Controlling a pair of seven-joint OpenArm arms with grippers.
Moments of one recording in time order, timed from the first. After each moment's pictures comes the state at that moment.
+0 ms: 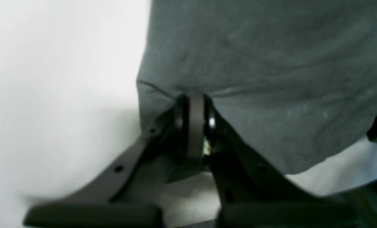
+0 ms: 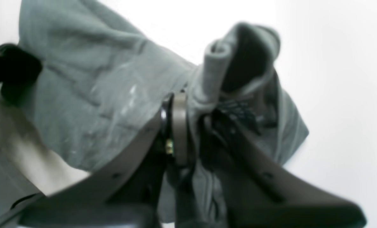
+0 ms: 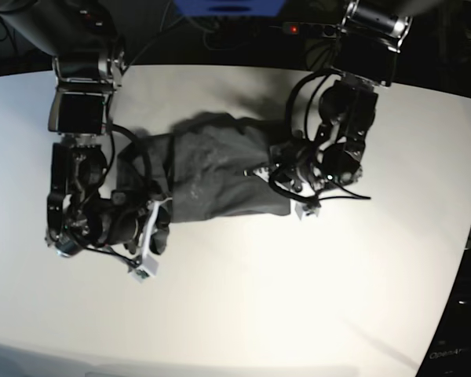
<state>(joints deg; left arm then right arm) -5.2 -5.9 16.0 86.1 -22.2 24.6 73.5 19.1 4.9 6.7 80.0 24.4 40.4 -81.8</state>
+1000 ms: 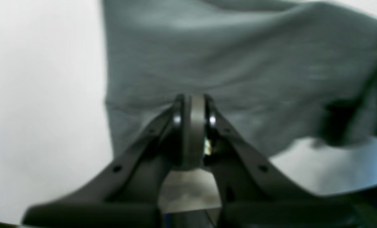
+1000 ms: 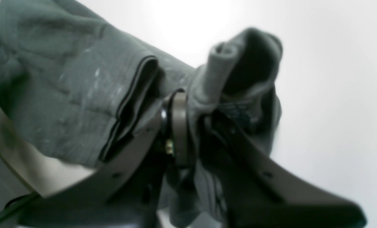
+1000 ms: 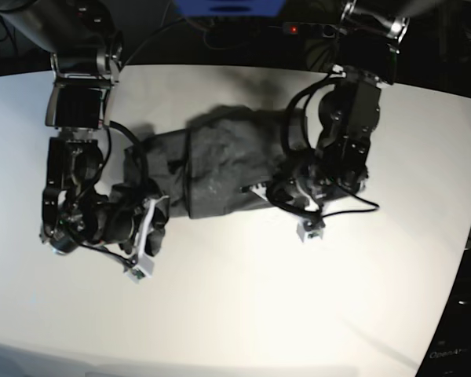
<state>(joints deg) -7.4 -4.1 16.3 101.4 -17.0 25.8 81.1 17.9 5.5 6.7 84.2 24.6 40.4 -81.9</state>
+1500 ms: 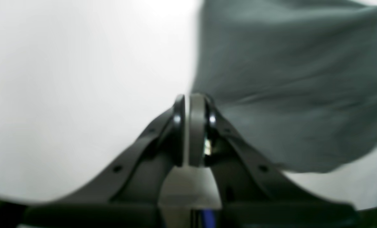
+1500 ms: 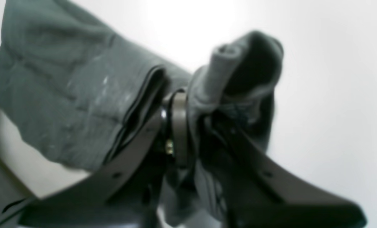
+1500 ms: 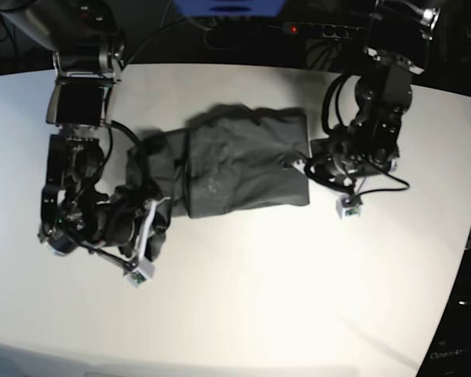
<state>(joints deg) -0.7 -14.9 14.8 103.4 -16.5 25.6 80.7 17.2 5.3 6.7 88.0 24.4 40.4 -81.8</state>
